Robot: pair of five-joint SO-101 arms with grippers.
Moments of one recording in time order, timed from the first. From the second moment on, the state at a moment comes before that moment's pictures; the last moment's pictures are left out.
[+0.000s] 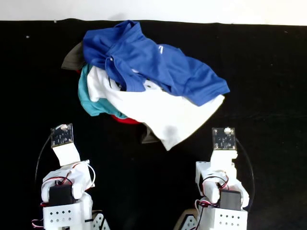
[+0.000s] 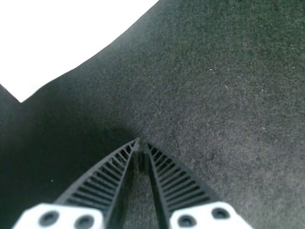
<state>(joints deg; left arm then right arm) -13.7 -103.4 96.4 75.6 -19.8 1.5 -103.7 95.8 70.5 7.4</state>
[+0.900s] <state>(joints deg) -13.2 -103.3 96.4 62.8 -13.1 1.5 -103.7 95.8 70.5 7.4</state>
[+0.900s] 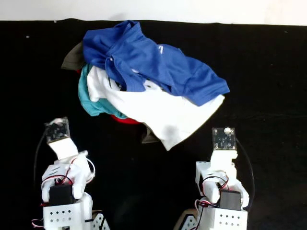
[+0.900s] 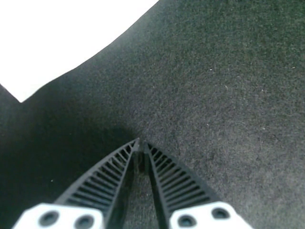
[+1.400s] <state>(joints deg) 0.3 -100.8 84.1 61.8 -1.8 1.5 -103.7 95.8 70.5 7.4</state>
